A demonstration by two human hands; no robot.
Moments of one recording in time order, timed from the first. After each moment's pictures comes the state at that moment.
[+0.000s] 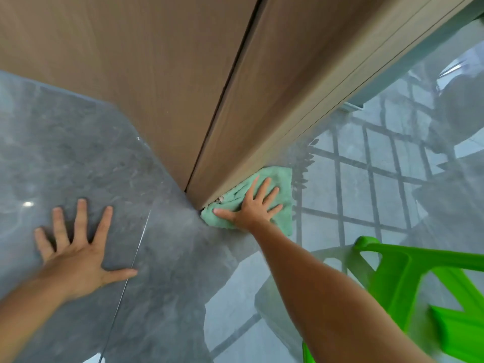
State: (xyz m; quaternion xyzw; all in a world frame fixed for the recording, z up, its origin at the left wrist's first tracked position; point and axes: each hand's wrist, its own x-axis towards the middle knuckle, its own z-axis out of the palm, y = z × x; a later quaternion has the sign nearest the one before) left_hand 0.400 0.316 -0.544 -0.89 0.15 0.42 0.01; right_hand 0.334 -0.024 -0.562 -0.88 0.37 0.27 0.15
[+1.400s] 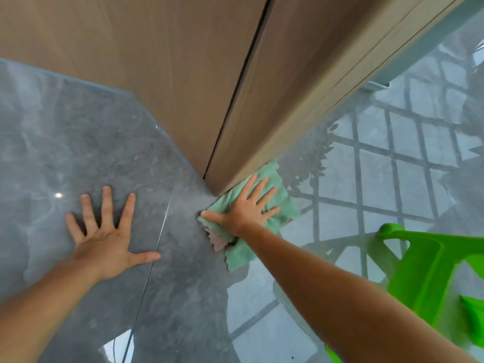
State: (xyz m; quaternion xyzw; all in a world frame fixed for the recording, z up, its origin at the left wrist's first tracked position) left_hand 0.401 0.319 -0.554 -0.91 0.16 0.38 0.00; right_hand 0.332 0.054 -0.562 -0.87 0.38 0.25 0.21
